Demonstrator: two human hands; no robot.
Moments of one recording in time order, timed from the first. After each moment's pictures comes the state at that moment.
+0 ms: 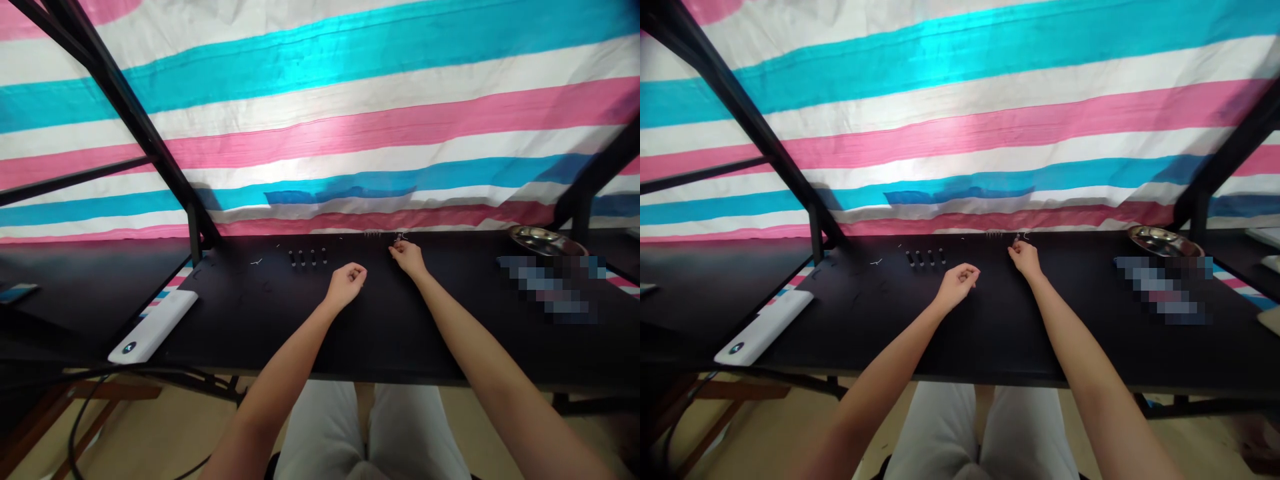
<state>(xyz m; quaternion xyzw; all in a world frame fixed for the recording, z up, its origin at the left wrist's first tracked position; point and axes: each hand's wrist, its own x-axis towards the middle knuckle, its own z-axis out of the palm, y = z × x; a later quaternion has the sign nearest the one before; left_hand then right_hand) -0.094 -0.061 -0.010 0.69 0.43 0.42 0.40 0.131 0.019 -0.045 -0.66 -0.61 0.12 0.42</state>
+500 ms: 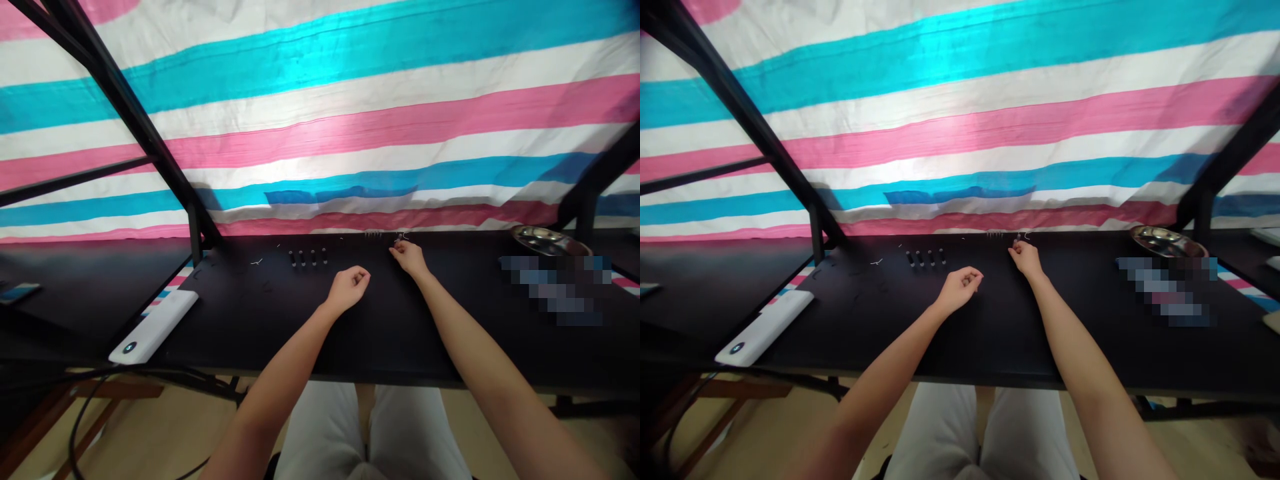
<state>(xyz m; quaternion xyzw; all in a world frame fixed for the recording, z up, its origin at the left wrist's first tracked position) -0.095 -0.065 -0.009 0.75 0.43 0.38 0.33 0.131 0.019 -0.043 -0.67 -0.61 0.10 0.40</state>
